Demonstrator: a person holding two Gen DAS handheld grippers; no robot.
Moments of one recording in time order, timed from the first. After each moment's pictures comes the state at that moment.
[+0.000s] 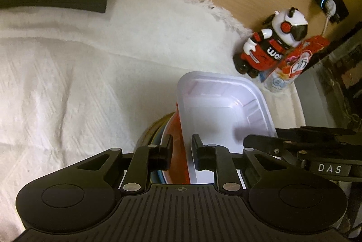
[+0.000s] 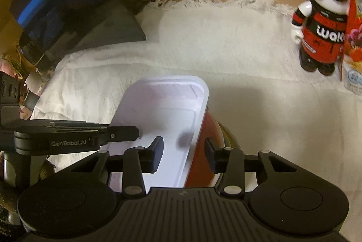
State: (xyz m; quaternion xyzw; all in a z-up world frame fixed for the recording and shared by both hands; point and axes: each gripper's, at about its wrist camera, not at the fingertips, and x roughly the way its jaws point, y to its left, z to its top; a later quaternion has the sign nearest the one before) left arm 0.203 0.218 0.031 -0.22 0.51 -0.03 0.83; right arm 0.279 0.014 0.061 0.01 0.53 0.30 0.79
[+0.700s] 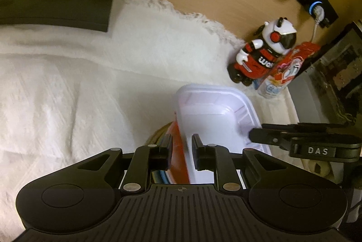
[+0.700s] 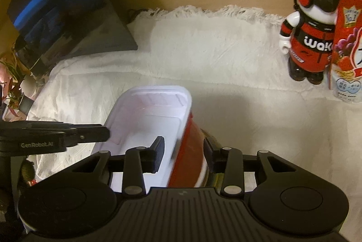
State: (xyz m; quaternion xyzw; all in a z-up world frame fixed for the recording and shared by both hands) left arm 0.188 0.222 0.059 -0.20 0.49 -0.03 0.85; right arm 0.281 -0.006 0.070 0.01 0.52 0.29 0.80
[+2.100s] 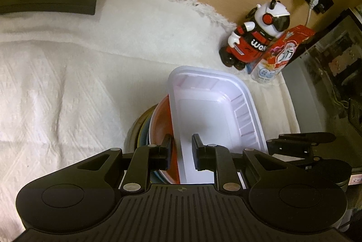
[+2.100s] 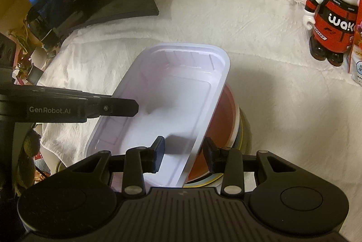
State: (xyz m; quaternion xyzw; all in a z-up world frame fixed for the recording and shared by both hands) left arm 0.187 0.206 0.051 -0.20 0.51 -0.06 0.83; right arm 0.249 0.010 0.047 -0.03 0.55 0.33 0.77
